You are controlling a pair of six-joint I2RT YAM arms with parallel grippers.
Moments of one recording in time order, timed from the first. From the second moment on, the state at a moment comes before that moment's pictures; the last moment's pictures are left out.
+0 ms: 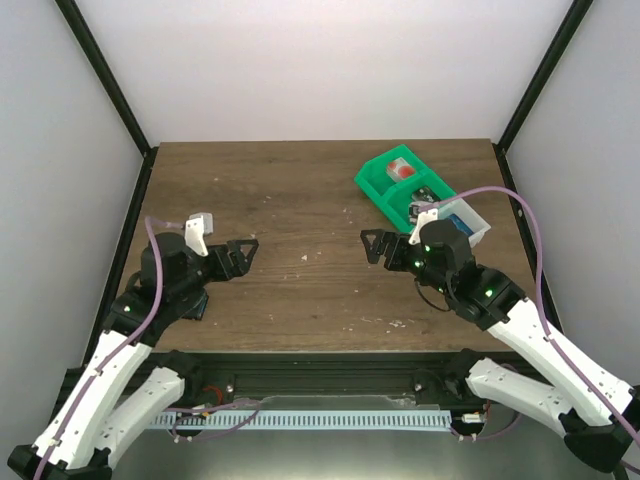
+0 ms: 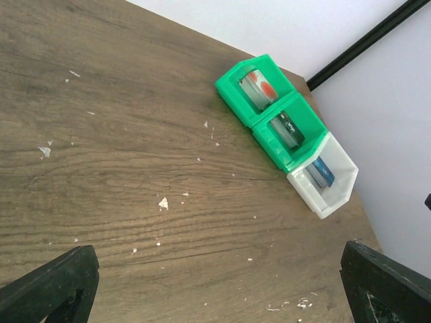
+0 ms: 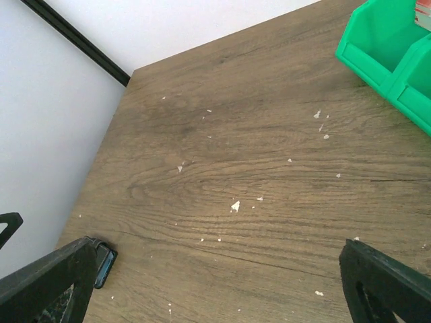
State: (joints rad) left arm -0.40 0.66 0.78 -0.56 0.20 -0.59; right arm 0.72 0.84 0.93 -0.55 0.12 0.69
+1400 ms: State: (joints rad) left arm 0.08 1.17 0.57 -0.59 -0.17 -1.02; right arm 0.72 0.81 0.84 -0.50 0.01 0.69
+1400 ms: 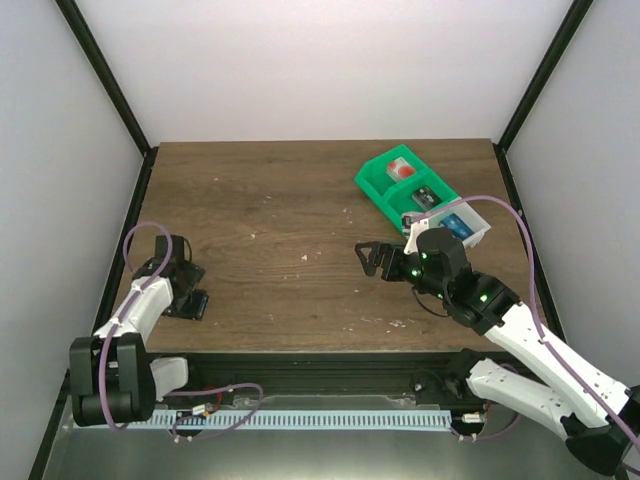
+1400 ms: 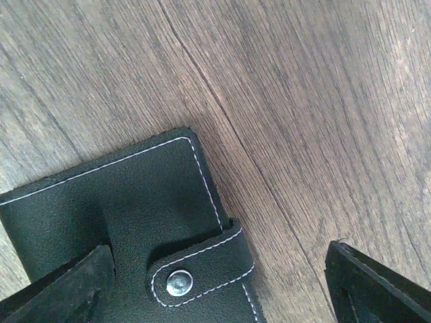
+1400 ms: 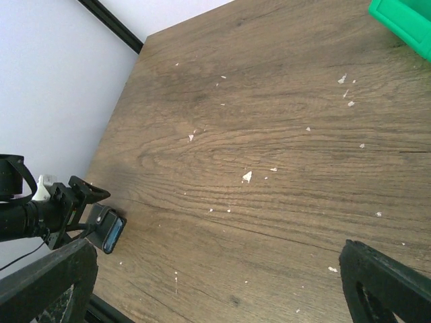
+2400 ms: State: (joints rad) left arm -0.29 1.35 0.54 -0.07 0.33 -0.74; right arm 0.72 0.82 0.82 -0.49 0.01 0.67
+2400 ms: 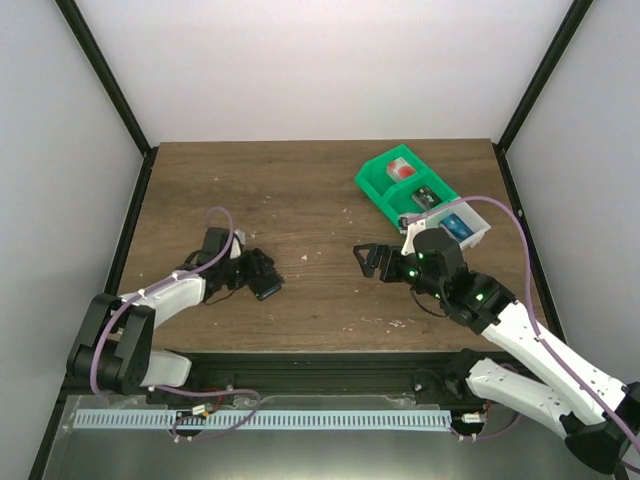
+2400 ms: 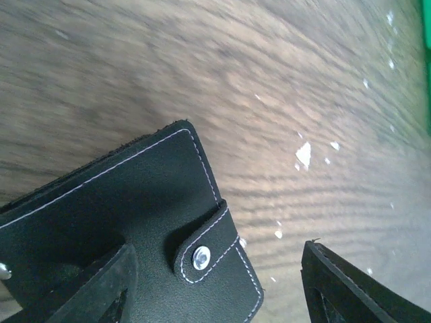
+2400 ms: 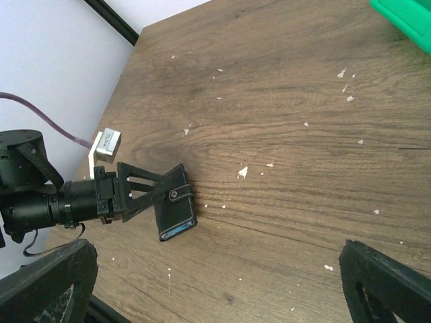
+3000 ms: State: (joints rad) left arm -0.15 1.26 0.54 -0.20 0.34 -0.71; right arm 0.73 1.11 0.75 -0.35 -0.27 0.69
